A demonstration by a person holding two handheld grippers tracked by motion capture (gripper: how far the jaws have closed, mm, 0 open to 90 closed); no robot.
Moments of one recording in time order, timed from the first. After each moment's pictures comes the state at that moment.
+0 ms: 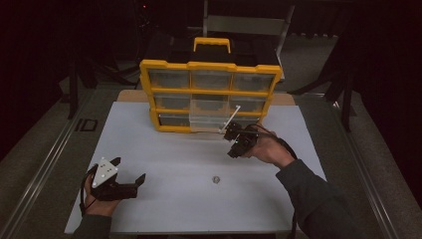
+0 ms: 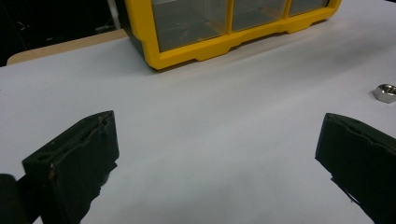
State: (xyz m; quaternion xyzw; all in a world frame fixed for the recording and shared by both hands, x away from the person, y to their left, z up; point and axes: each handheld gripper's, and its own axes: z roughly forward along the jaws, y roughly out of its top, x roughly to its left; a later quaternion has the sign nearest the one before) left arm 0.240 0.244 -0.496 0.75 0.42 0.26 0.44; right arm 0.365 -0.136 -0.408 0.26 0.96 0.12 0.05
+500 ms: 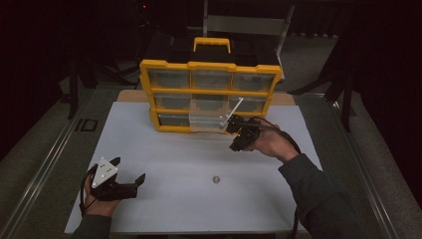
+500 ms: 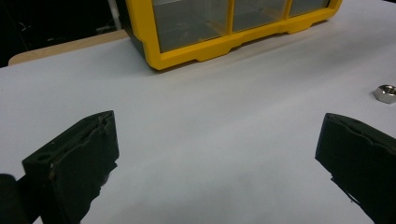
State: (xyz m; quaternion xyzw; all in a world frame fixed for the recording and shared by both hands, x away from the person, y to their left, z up) left arm 0.239 0.244 -0.496 0.75 0.42 0.26 0.44; right arm 0.372 -0.140 -0.386 0.26 0.95 0.13 0.06
